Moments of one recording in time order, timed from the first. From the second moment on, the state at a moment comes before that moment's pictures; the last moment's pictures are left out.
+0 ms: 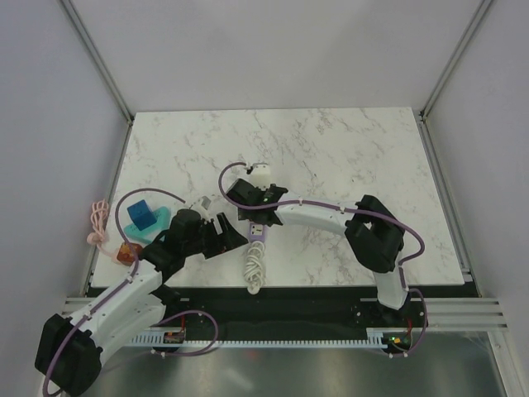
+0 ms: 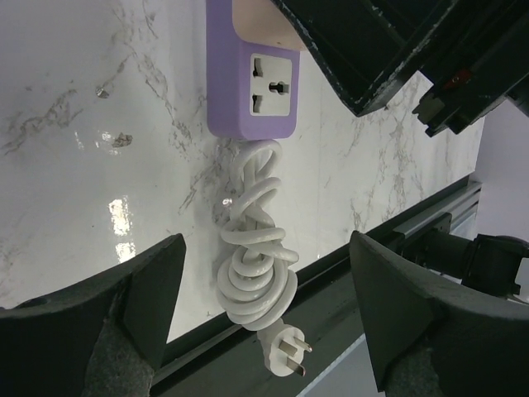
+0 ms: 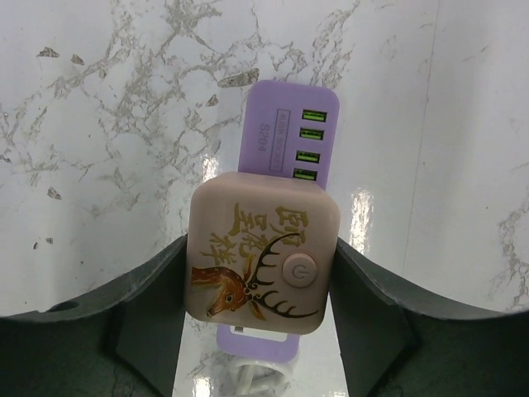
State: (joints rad) left arm -0.51 0.78 0.38 -0.26 0.25 -0.83; right arm 1.01 1.99 1.52 -0.55 0.55 0.83
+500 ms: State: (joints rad) left arm -0.51 1.01 0.34 -0.03 0.36 -0.84; right arm 0.86 1.71 1.10 -0.19 0.26 0.75
